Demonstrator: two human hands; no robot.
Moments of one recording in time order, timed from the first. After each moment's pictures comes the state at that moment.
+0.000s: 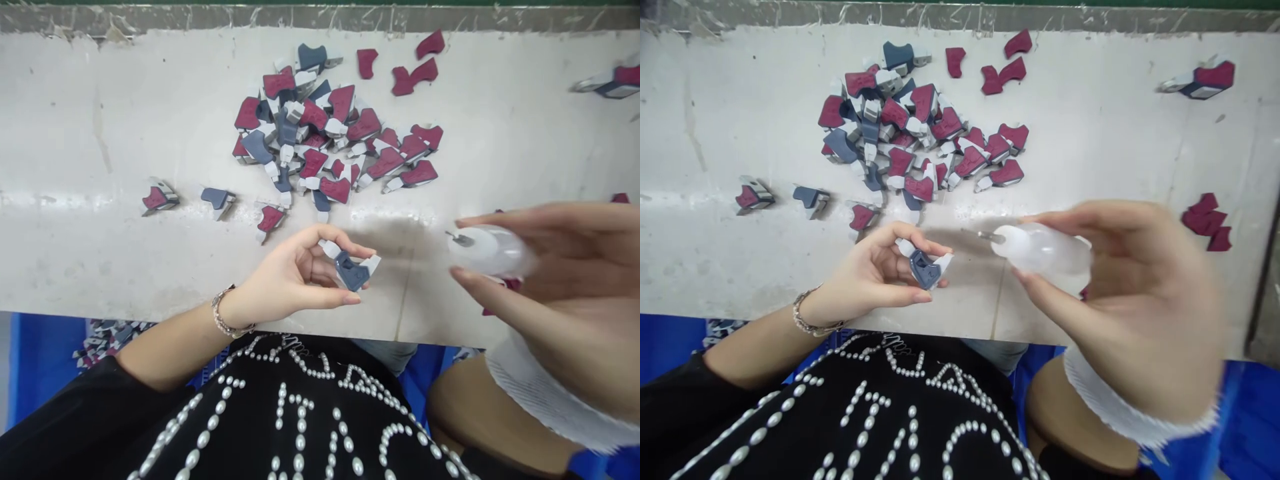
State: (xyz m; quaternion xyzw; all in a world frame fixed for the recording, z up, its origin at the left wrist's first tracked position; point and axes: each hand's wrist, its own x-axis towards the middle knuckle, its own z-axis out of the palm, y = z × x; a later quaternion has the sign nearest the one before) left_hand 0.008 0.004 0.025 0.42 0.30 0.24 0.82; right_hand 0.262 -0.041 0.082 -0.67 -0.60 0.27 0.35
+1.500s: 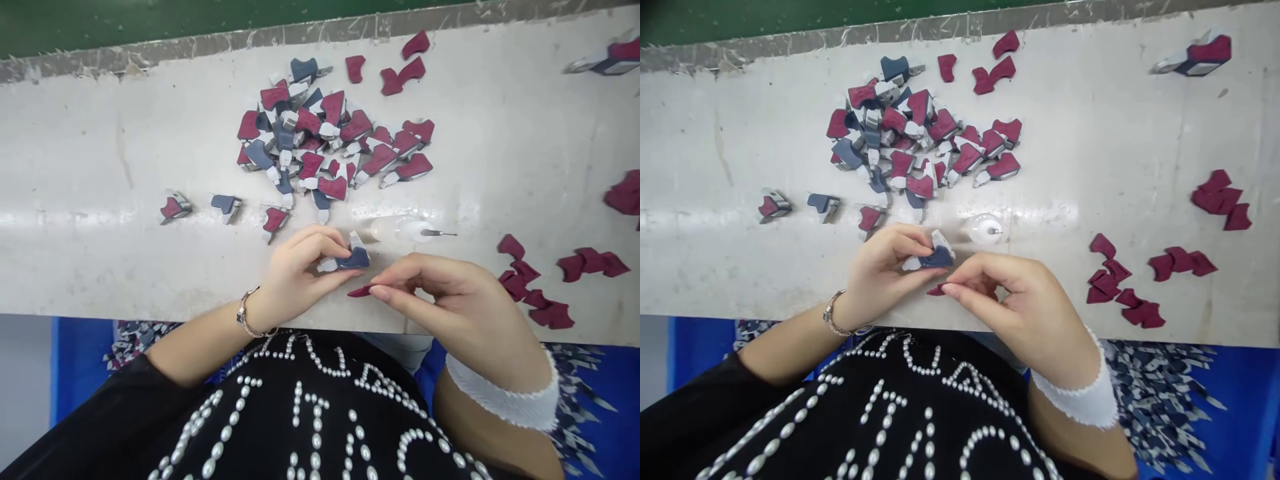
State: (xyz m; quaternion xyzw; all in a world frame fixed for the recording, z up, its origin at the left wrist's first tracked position) left_hand 0.014 -0.002 0.007 0.75 0.34 0.39 0.42; right_hand 0.216 -0.051 0.074 -0.61 -0.53 0.54 0.24
